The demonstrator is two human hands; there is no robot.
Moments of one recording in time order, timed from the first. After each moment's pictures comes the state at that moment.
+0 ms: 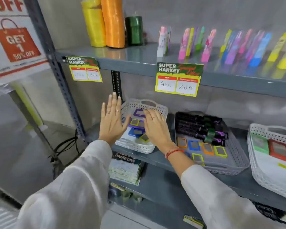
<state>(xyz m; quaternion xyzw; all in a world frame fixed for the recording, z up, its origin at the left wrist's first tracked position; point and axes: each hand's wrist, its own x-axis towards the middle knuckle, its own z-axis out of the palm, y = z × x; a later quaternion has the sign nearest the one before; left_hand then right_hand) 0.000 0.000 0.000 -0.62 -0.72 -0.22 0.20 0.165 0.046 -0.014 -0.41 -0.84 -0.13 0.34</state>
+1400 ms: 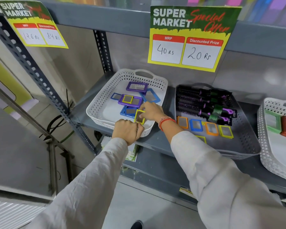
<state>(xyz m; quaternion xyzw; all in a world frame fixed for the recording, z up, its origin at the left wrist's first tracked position) 0.055 0.036 -0.098 -0.70 -0.67 -0.07 0.23 0.153 0.132 -0.068 -0.54 -0.81 0.23 0.03</state>
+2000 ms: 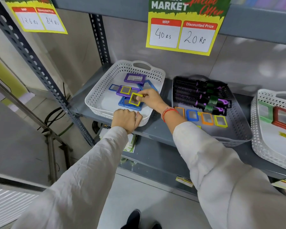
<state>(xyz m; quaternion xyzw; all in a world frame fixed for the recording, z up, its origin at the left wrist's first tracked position) 0.061 0.025 -0.097 -0.69 -0.71 -0.05 0.13 0.162 0.130 -0.070 -0.48 -0.73 0.42 0.24</state>
